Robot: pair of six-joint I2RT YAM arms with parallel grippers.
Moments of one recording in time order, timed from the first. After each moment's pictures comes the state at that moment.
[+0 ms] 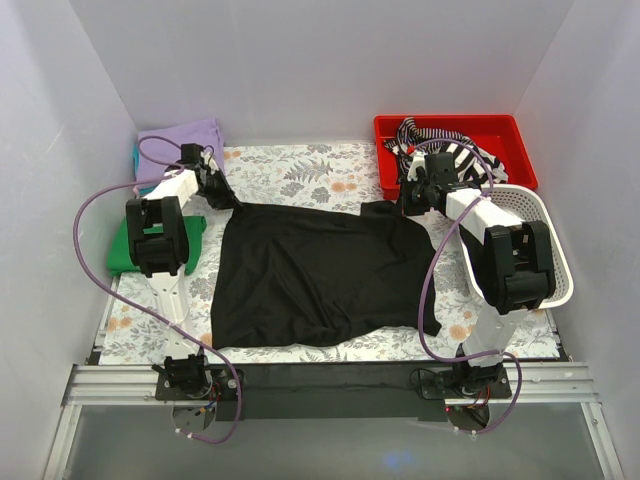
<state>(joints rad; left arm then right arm) 0.06 2.21 1.68 -0.53 0.41 -0.45 0.19 1.79 1.25 -0.30 -0.35 0.08</state>
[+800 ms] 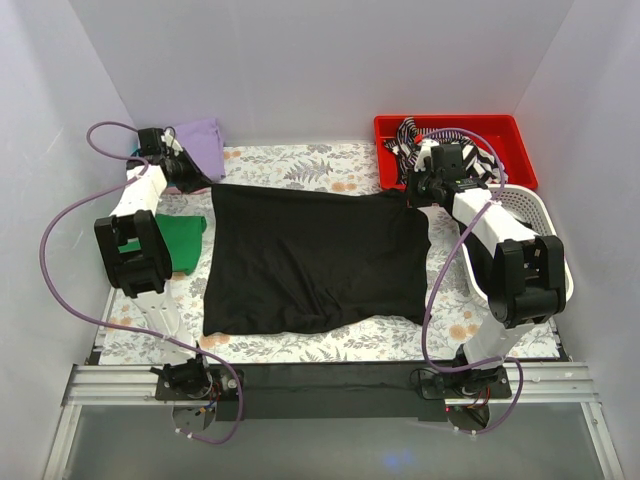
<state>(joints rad) 0.19 1.99 1.66 -0.53 0.40 -0.46 0.19 1.68 1.26 -0.32 -0.23 0.08</state>
